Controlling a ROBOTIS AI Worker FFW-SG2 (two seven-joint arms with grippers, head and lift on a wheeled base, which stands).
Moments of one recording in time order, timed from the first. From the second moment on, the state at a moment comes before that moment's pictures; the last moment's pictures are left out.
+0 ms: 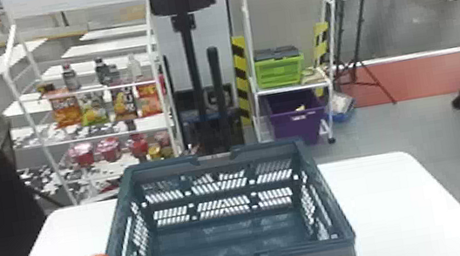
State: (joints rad) left arm 0.81 0.00 -0.10 -2.24 -0.08 -0.19 0.11; right arm 0.84 -0.24 0.07 -2.13 -0.17 -0.15 0.06
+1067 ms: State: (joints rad) left arm 0.10 0.16 -0.10 -2.22 -0.09 0.89 -0.26; right arm 0.85 -0.22 0.08 -2.13 -0.14 -0.14 0.06
